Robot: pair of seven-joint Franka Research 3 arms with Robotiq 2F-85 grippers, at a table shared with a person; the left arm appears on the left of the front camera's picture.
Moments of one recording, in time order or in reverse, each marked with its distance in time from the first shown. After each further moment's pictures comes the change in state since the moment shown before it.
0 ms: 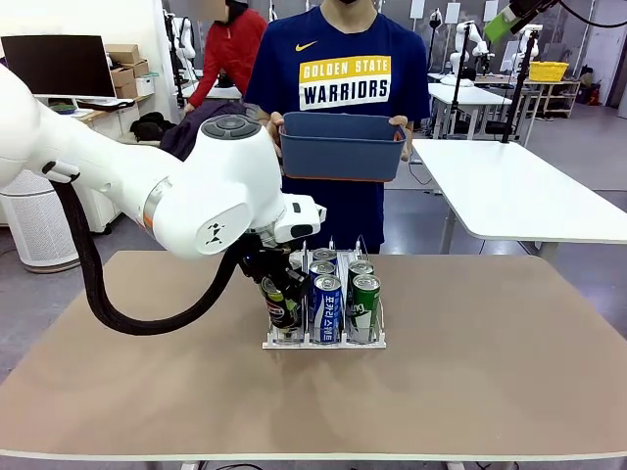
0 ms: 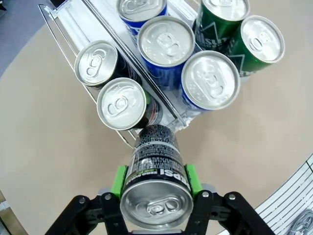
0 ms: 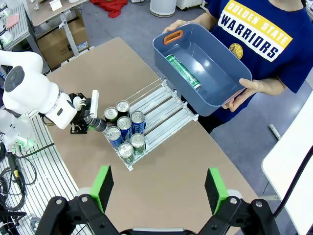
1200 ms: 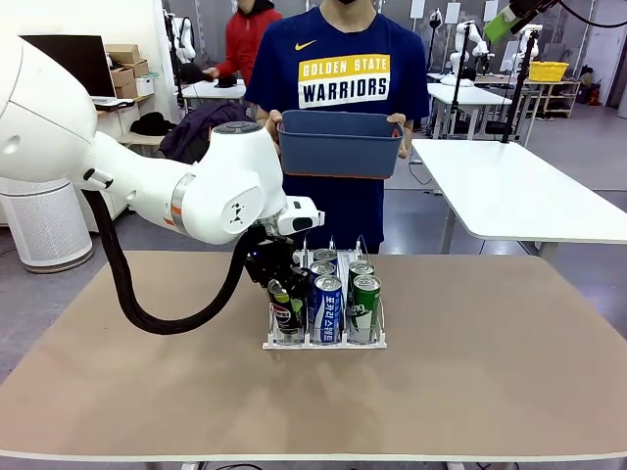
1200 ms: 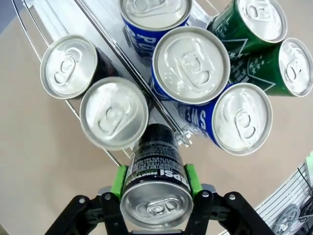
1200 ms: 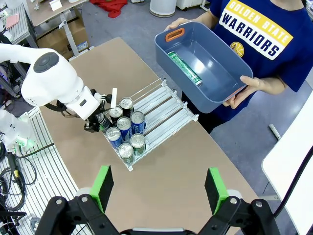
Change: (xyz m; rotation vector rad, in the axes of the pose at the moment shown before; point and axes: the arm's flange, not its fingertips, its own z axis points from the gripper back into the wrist) left arm 0.034 0.027 -0.042 -0.134 0.120 0.036; right arm 0.000 0.000 0.000 0.000 0.000 0.000
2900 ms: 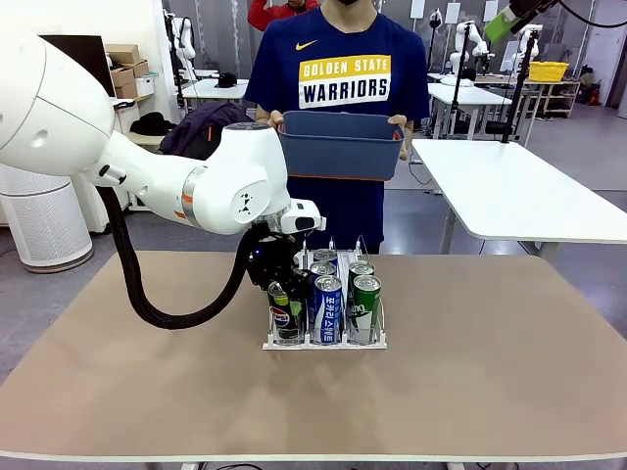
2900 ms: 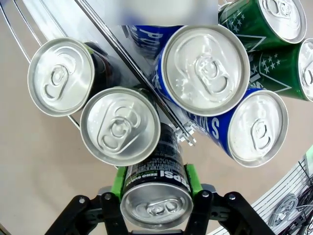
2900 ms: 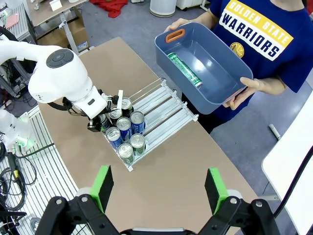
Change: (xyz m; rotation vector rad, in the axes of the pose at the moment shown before) left arm 0.012 0.008 -0.012 -0.026 0.087 -0.011; right arm 0.000 0.000 0.000 0.000 0.000 0.000
